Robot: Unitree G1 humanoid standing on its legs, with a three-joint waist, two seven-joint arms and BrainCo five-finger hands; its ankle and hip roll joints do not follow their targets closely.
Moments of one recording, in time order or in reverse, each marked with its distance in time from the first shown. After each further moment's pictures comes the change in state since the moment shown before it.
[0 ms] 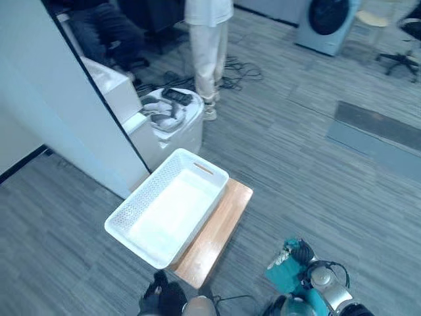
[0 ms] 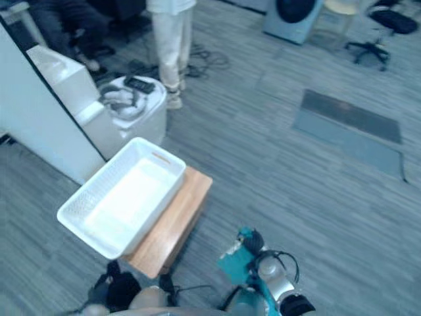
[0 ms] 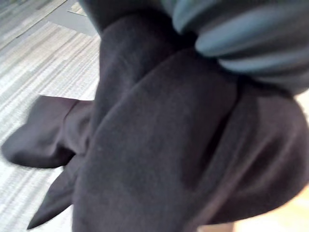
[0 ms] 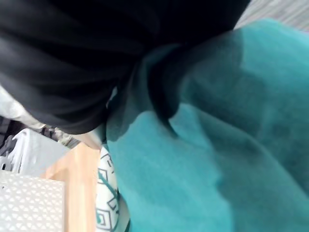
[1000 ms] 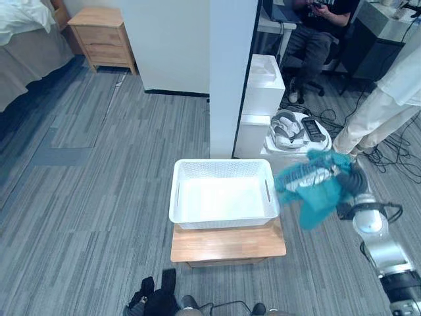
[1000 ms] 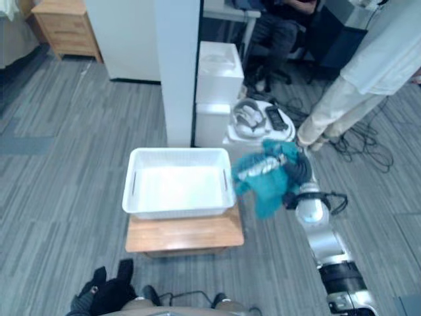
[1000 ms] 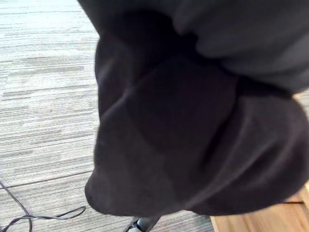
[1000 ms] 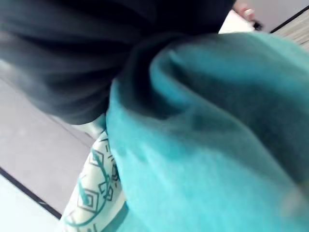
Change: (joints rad) left arm 0.107 0.078 0.031 -0.034 0.049 -0.009 -0.043; right arm -0.133 -0.258 -0.315 -0.582 0.002 -0.037 -0.087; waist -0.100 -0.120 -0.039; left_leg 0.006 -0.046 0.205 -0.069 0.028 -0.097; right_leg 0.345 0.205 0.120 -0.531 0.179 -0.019
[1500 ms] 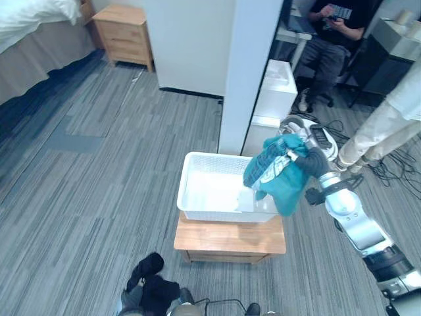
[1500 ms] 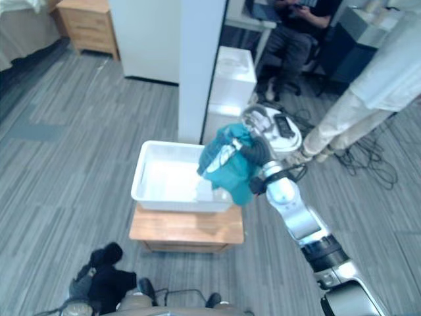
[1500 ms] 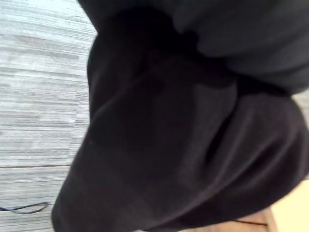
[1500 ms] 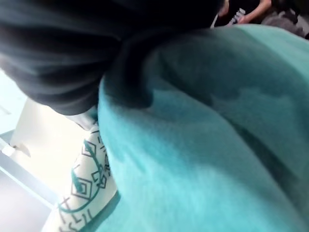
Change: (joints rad) left arm 0.003 0.004 0.048 -0.217 -0.045 -0.022 0.041; right arm -0.246 0.018 0.319 0.067 0.055 -0.045 0.088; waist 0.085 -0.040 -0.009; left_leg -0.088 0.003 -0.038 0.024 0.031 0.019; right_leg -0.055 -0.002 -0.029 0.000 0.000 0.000
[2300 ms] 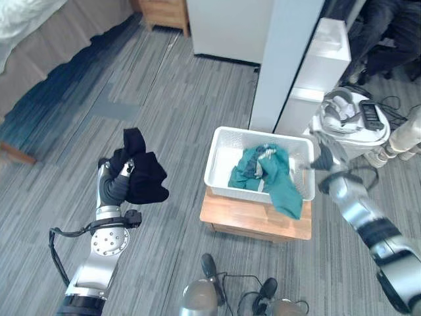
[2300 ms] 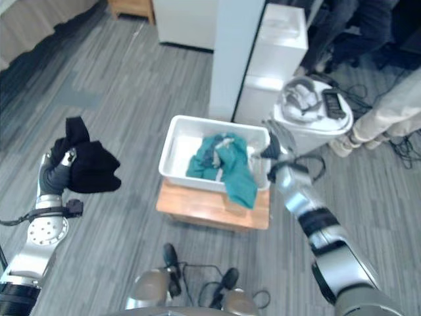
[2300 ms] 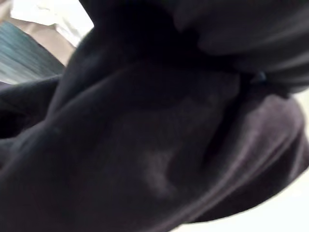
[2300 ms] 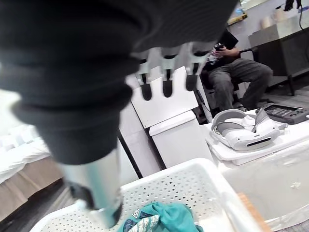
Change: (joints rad) left arm -0.157 0.306 0.027 -0.804 -0.029 -0.150 0.021; right arm -0.009 -0.047 -0.081 0.346 -0.422 0.109 -0.129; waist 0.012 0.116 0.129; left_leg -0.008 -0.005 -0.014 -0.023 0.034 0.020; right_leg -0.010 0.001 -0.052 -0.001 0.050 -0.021
